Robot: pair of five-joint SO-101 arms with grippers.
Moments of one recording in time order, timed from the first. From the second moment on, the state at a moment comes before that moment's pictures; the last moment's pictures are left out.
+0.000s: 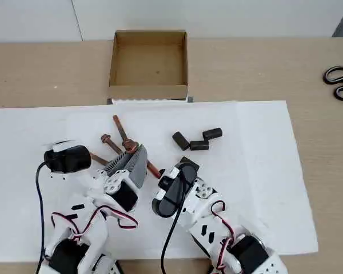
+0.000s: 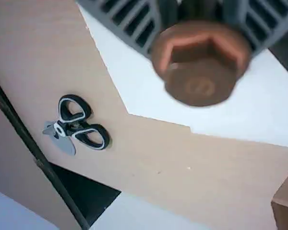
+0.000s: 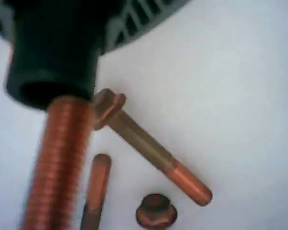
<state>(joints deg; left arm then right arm) 23.6 -103.7 81.4 47.2 43.3 -42.6 -102.9 84.7 52.5 15.0</state>
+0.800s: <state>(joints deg) 26.4 -103.7 83.0 44.2 43.1 -42.6 -102.9 85.6 52.5 15.0</state>
